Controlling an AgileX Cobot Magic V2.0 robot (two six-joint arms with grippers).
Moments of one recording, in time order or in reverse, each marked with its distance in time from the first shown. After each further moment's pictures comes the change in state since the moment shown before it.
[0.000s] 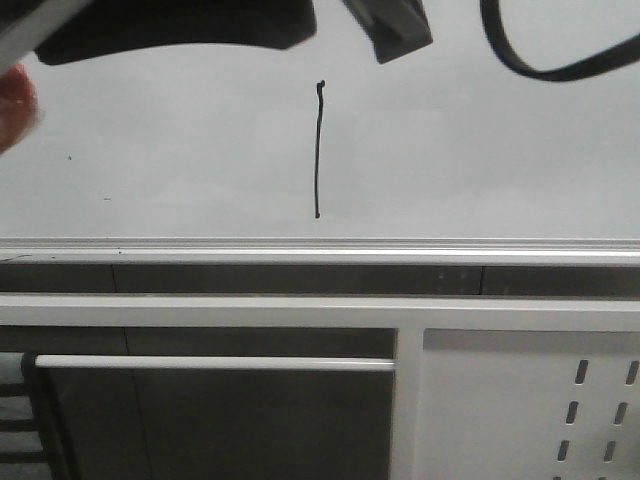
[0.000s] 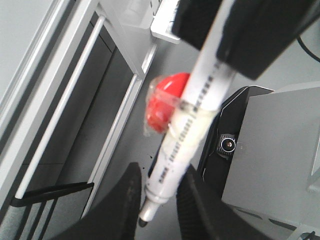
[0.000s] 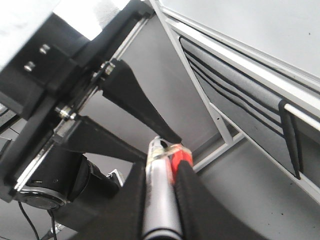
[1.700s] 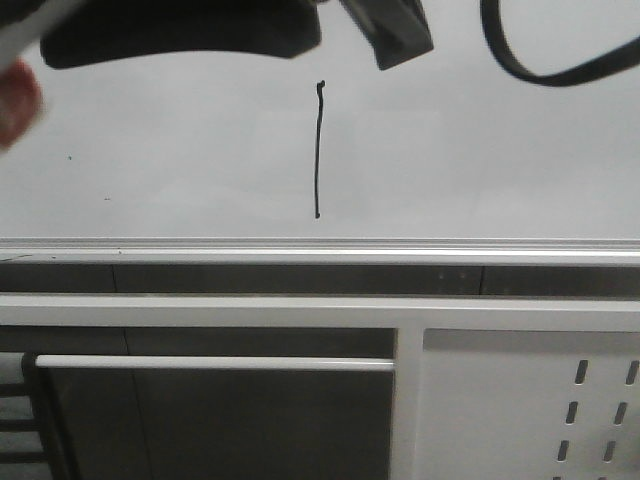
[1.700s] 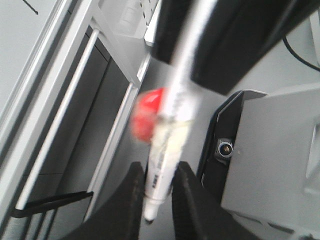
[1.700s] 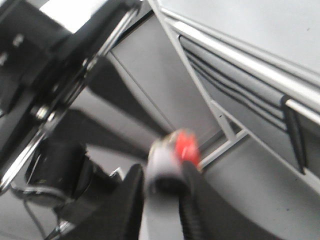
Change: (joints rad) left arm 0.000 0.000 -0.024 -0.021 0.007 0.017; right arm -0.004 0.000 0.000 0.018 0.014 0.000
